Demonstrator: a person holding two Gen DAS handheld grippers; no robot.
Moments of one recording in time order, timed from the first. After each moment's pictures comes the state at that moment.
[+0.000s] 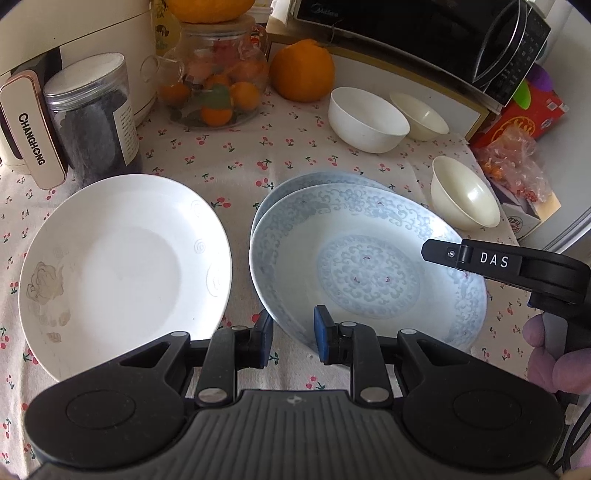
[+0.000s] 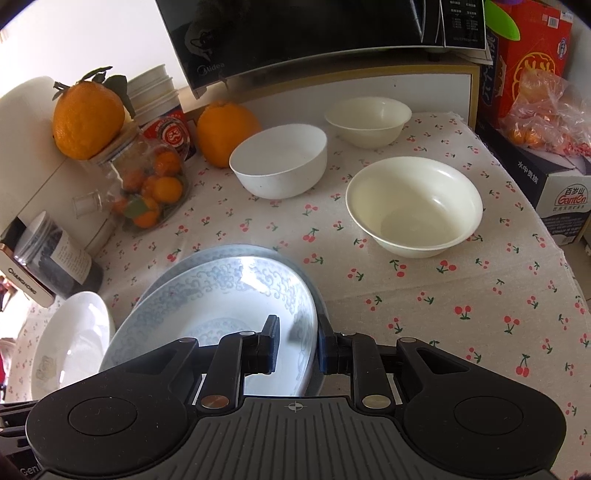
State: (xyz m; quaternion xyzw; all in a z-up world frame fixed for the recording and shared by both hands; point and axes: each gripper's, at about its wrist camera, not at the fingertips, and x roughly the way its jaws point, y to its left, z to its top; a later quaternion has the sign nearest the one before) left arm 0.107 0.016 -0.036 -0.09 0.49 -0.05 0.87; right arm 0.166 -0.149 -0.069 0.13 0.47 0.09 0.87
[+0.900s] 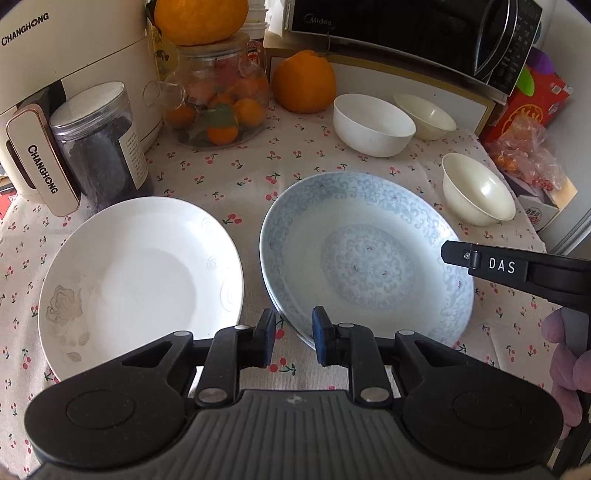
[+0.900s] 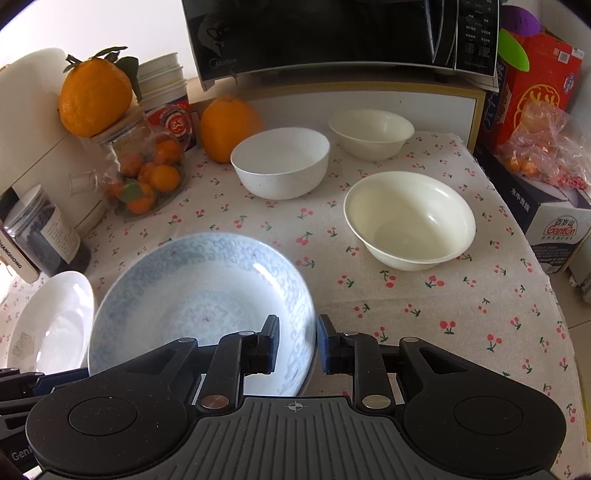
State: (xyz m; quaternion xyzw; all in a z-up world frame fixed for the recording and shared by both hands) left arm 0.105 0.009 -0.035 -0.04 0.47 -0.03 0.88; right arm 0.162 -0.140 -0.065 0.06 0.46 0.09 0.88
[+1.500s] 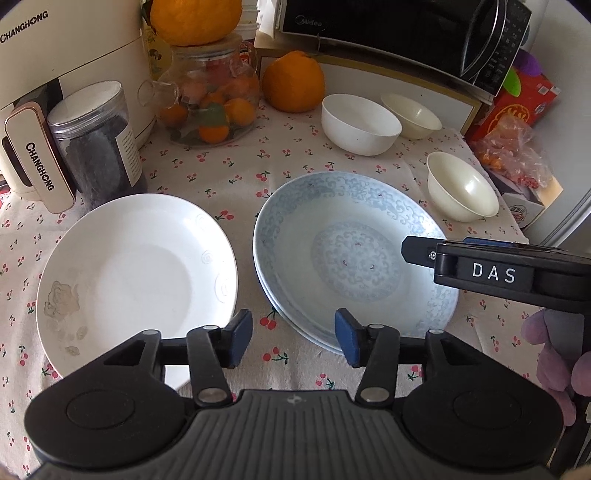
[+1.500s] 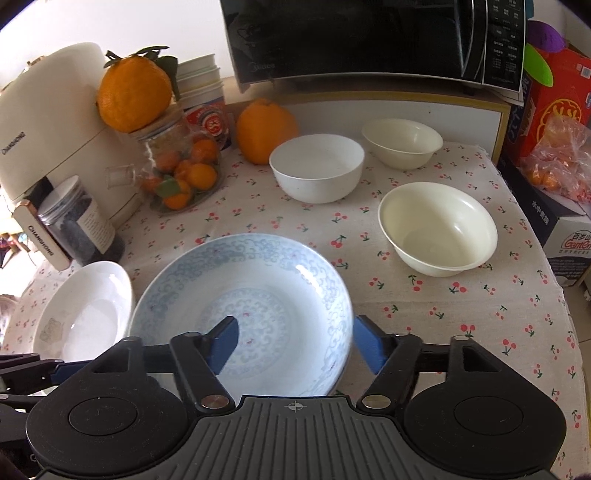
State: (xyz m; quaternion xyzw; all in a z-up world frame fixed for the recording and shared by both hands) left arm 0.098 0.014 -0.030 -0.05 0.47 -0.06 0.88; right arm 0.150 -0.129 -0.047 0.06 0.46 0.13 0.88
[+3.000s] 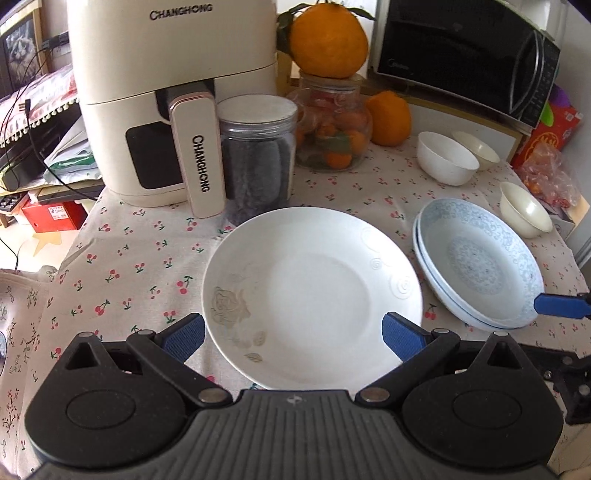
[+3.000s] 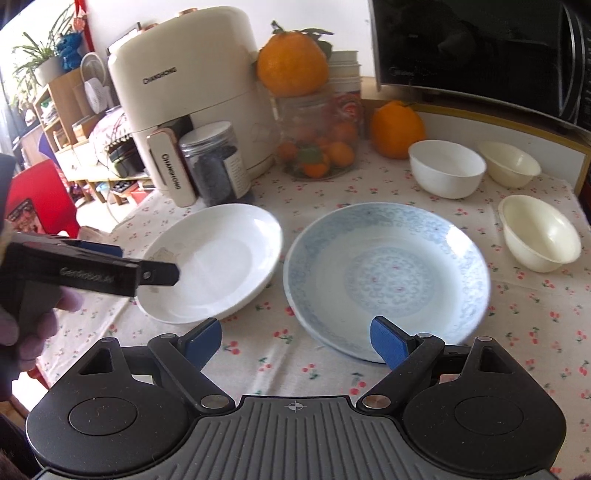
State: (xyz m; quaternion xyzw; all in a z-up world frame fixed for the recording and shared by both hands) left arm 0.064 0.130 -0.027 -0.04 0.42 0.00 0.91; right arm 0.070 -0.062 -0.032 0.03 0.42 0.27 0.86
